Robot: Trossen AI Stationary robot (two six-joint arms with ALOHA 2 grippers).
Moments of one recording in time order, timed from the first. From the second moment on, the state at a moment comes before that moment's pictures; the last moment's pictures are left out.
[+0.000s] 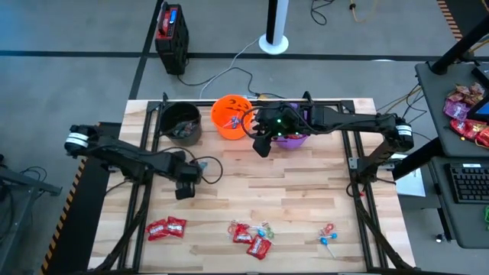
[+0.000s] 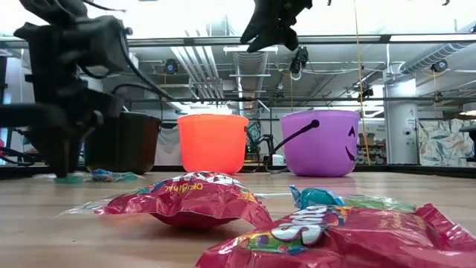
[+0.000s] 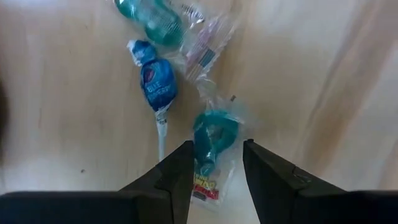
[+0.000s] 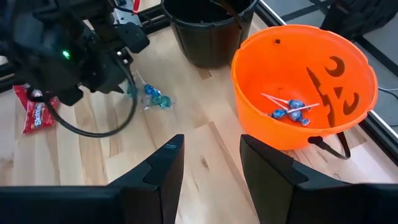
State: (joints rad) left arm -0.15 1.32 0.60 -0.79 -0.17 -0.38; right arm -0.15 1.60 1.52 -0.60 0.08 0.25
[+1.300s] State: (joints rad) left arm 0.33 1.18 1.46 -1.34 -0.42 -0.25; right arm -0.15 1.60 1.52 -0.65 0.07 0.25
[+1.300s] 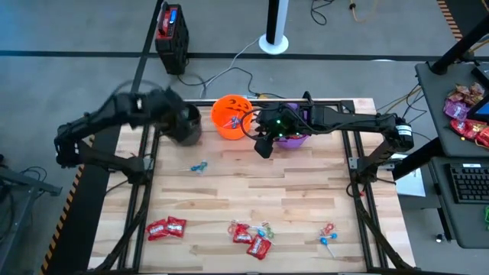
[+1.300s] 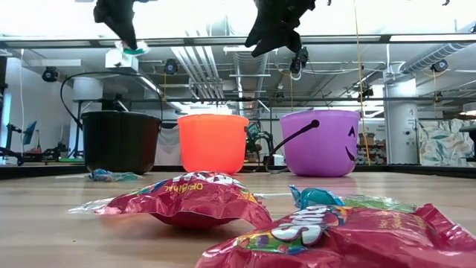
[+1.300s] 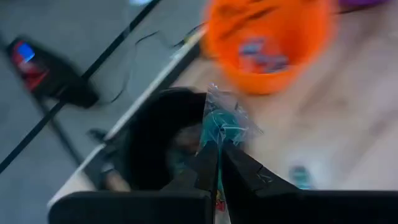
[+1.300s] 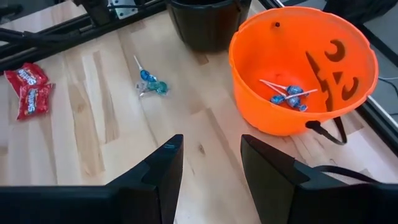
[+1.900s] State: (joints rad) left arm 0.84 1.35 1.35 -1.33 -0.13 0.04; right arm -0.08 1.60 1.52 -0.75 0.04 0.40
